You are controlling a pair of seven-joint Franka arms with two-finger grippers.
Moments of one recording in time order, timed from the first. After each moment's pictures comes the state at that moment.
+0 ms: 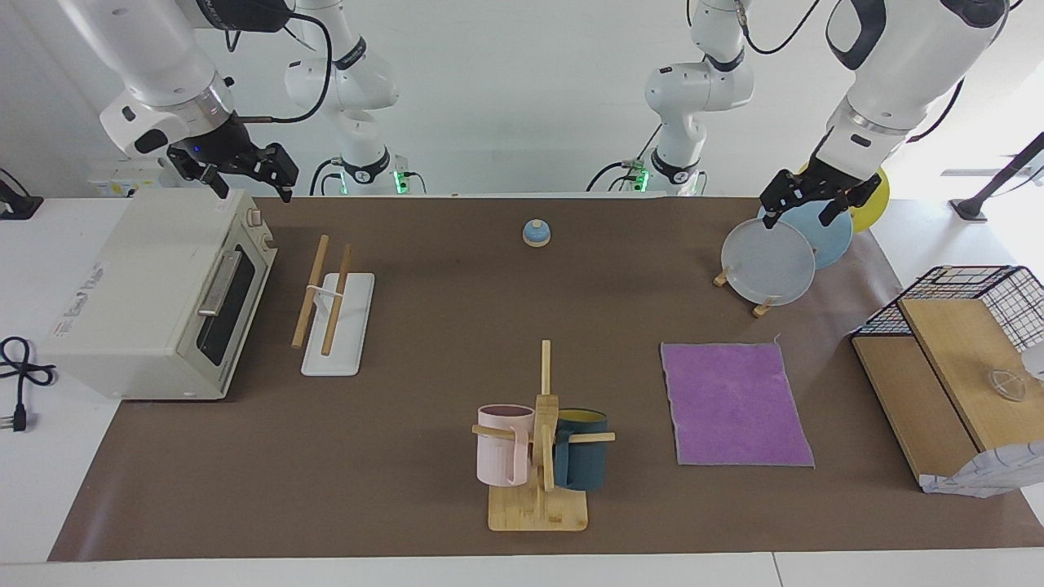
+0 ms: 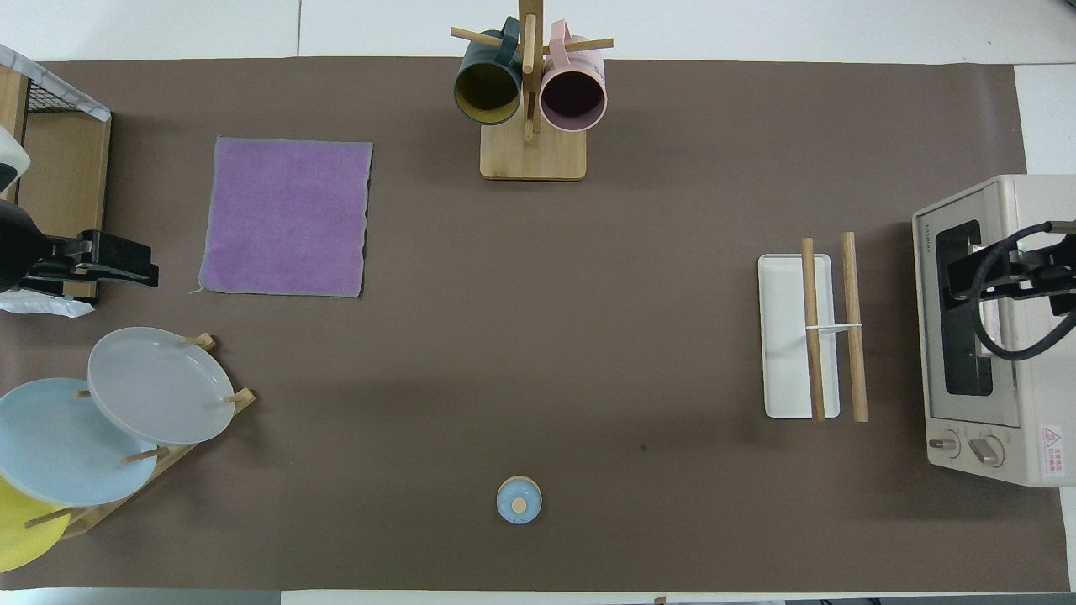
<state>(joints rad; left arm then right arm) 0.01 -0.06 -0.10 -1.67 -0.03 1.58 -0.08 -0.01 0.00 0.01 -1.52 -0.02 1.34 0.08</state>
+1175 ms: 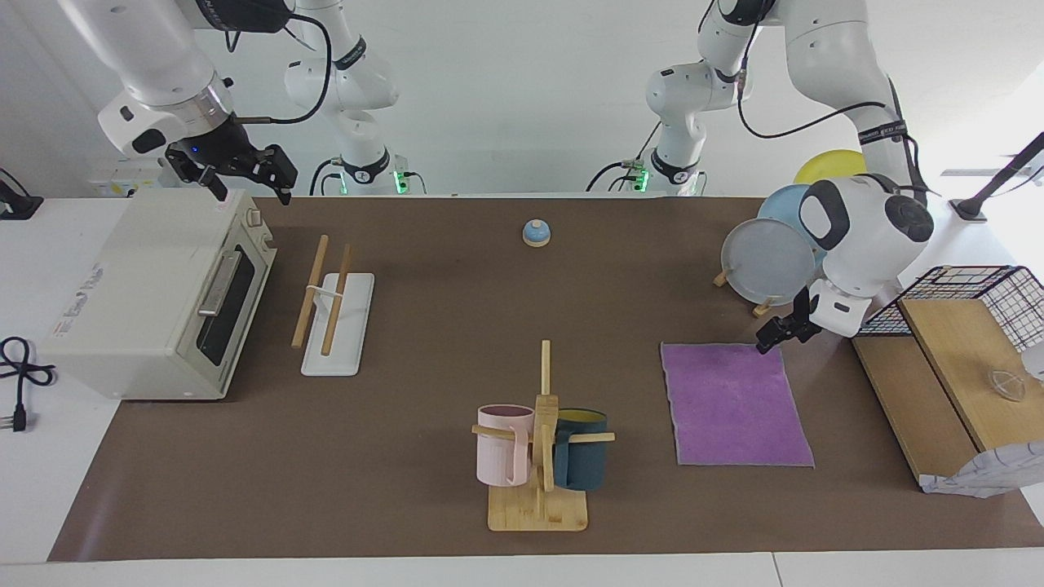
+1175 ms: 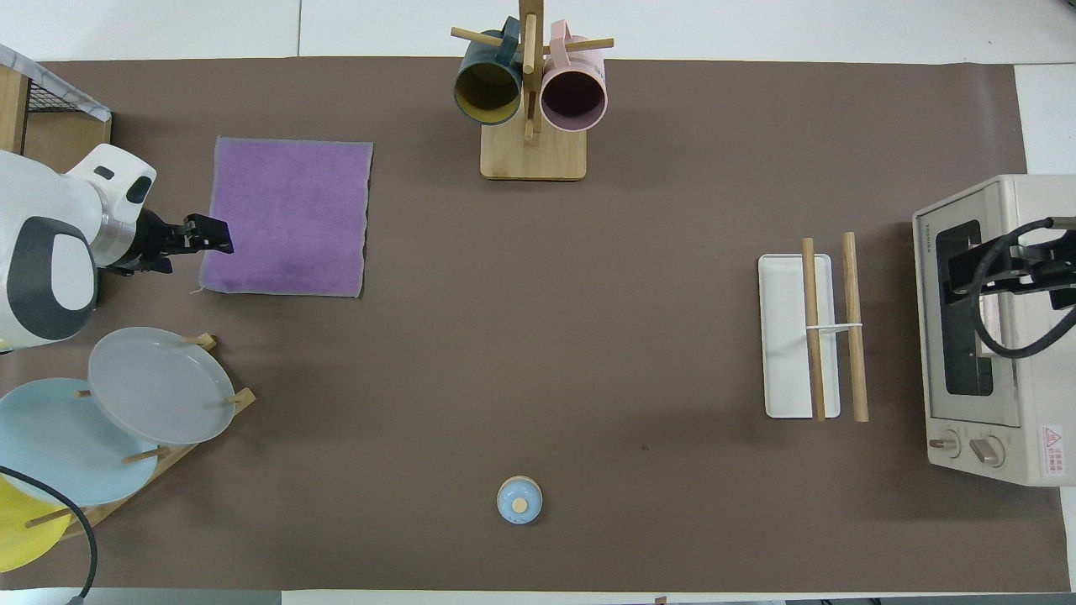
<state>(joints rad) 0.12 0.28 -0.09 -1.95 -0.08 2.25 -0.14 -0.01 0.00 0.01 -1.52 -0.02 1.36 0.08</state>
